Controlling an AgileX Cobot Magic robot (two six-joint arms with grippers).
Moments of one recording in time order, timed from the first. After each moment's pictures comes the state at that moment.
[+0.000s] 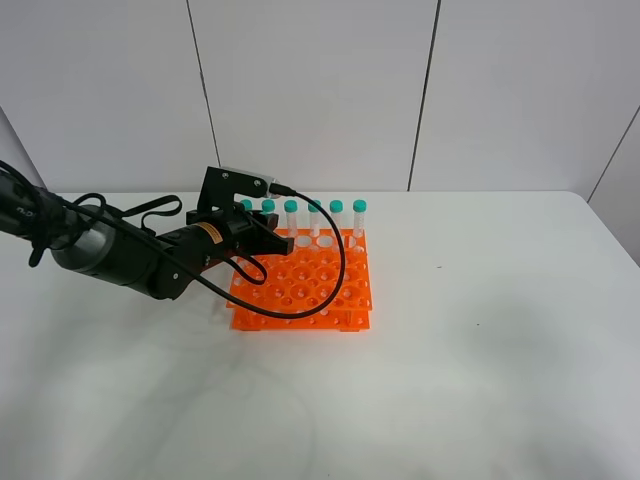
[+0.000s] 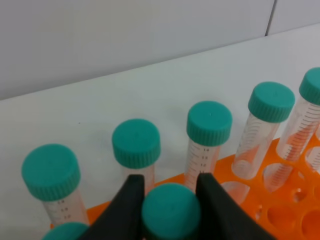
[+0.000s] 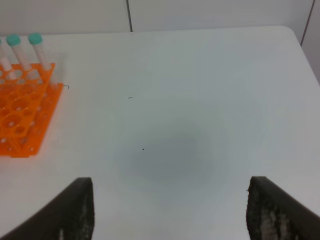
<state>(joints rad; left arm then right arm) -0.42 2.06 -0.94 -0.07 -0.68 0.04 -0.02 -0.01 -0.51 0.01 1.01 0.03</state>
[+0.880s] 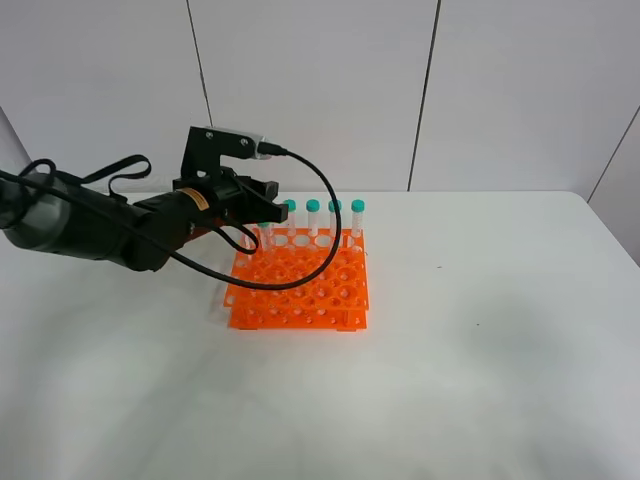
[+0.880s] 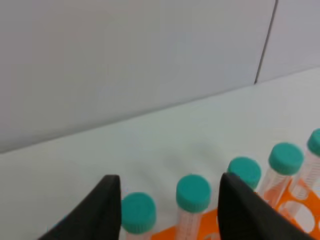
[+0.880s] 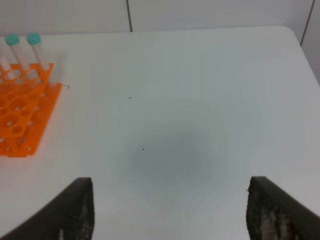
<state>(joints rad) -0.42 1.89 -0.95 -0.07 -0.56 0.04 -0.02 -0.01 -0.51 0.01 1.01 0.03</state>
